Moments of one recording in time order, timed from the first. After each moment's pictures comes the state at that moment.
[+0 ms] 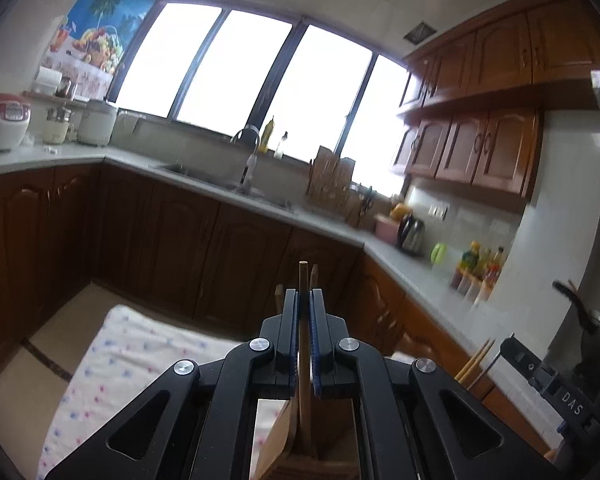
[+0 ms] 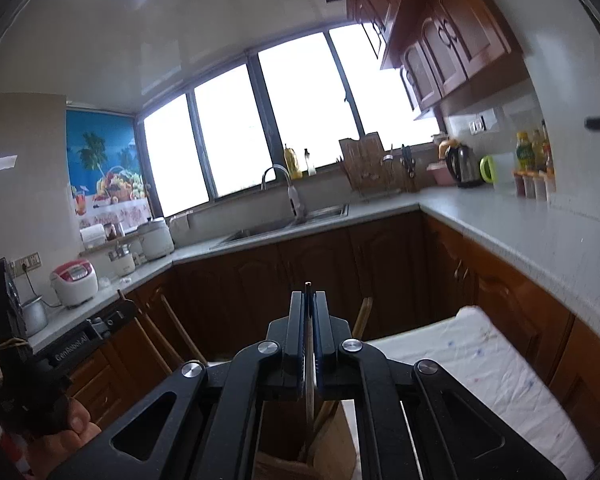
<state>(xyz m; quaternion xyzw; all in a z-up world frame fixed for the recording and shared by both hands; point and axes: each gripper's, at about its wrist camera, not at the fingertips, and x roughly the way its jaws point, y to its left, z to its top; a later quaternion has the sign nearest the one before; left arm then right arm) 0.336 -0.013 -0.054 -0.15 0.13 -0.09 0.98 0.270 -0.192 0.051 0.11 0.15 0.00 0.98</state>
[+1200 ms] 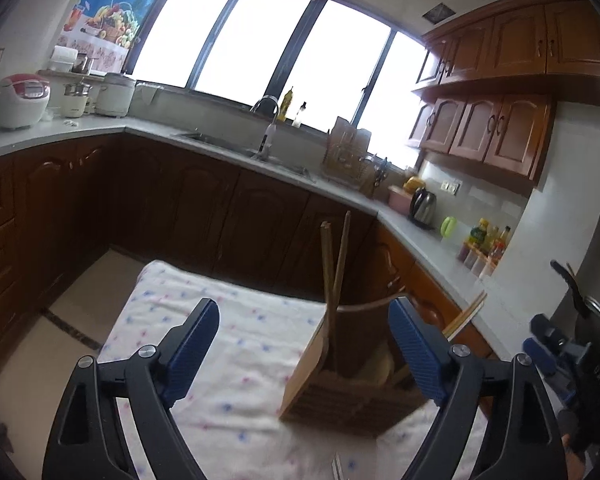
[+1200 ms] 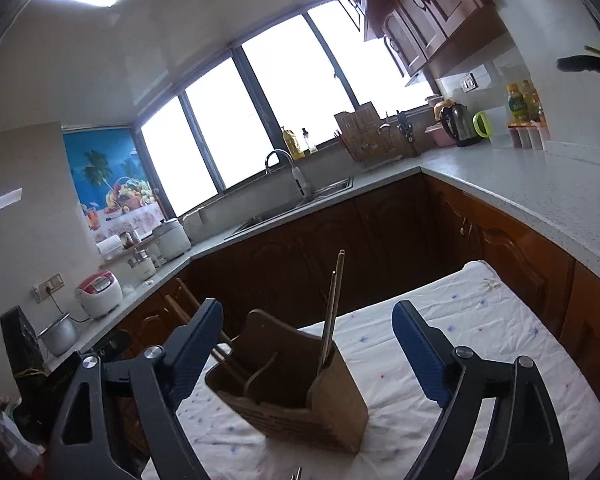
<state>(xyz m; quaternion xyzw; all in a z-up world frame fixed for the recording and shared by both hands) 0.284 0.035 -0.010 -0.15 0.19 -0.07 0.97 0.222 -0.221 0.055 0.19 0.18 0.03 0.97</state>
